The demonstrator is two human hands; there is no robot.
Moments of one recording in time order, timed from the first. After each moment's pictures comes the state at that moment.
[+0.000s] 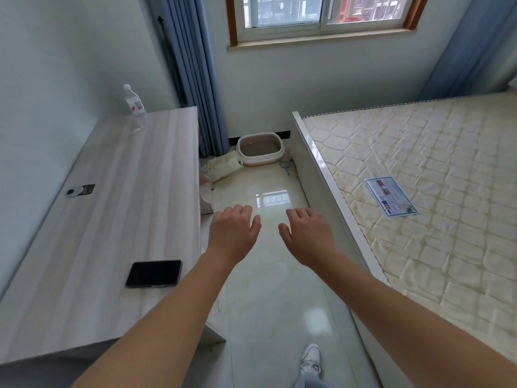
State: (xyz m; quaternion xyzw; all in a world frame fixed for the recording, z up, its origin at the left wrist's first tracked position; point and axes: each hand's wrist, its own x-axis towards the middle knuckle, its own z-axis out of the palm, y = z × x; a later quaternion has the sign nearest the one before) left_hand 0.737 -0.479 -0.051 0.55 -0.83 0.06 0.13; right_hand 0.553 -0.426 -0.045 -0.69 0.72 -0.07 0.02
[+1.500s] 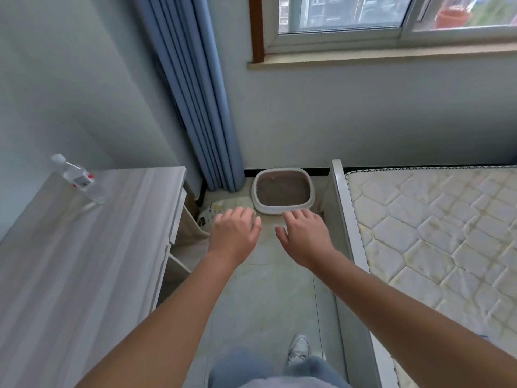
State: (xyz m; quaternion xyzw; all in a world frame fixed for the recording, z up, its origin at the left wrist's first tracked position) left_hand 0.570 -1.157 -0.081 0.61 -0.78 0.05 0.13; right_hand 0.382 -1.148 -0.089 -0.77 0.63 -0.07 0.04
